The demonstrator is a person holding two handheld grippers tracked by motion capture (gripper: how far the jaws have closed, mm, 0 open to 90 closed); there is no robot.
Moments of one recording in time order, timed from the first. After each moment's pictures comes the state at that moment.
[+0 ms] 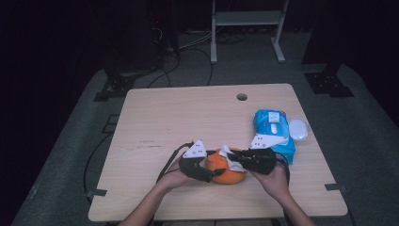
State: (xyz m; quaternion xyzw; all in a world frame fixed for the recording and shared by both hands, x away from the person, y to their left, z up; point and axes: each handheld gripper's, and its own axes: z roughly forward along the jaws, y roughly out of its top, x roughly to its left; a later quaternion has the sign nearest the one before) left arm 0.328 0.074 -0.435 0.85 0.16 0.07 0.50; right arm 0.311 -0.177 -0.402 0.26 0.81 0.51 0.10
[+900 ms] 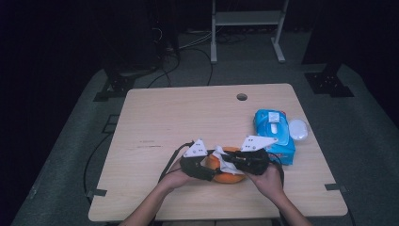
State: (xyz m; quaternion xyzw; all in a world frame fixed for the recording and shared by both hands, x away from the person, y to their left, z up) left arm 0.328 0.071 -0.436 0.84 0.18 0.07 0.51; right arm 0.307 -0.155 -0.397 0.24 0.83 0.49 0.13
